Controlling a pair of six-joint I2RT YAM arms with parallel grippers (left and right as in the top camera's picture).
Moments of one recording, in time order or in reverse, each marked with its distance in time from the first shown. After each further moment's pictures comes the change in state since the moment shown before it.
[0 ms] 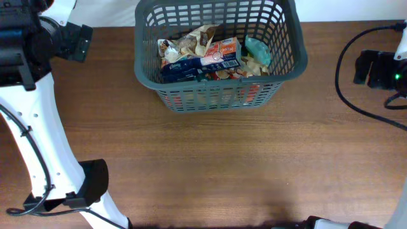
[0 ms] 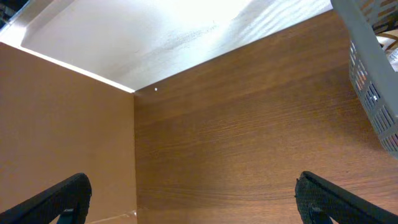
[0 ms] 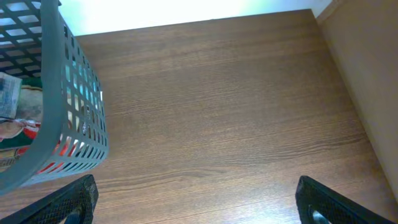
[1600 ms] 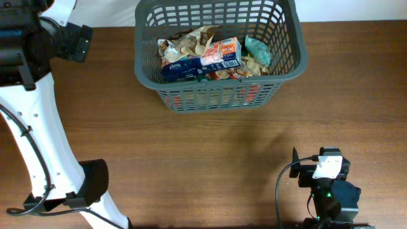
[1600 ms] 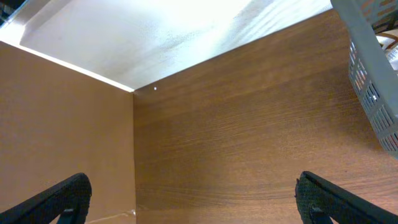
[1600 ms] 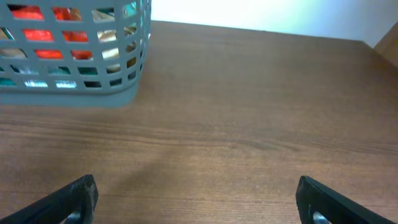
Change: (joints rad) left arm 0.000 0.000 -0.001 -0.003 0.000 -0.004; right arm 0.193 -1.451 -1.791 0.801 0.007 -0.009
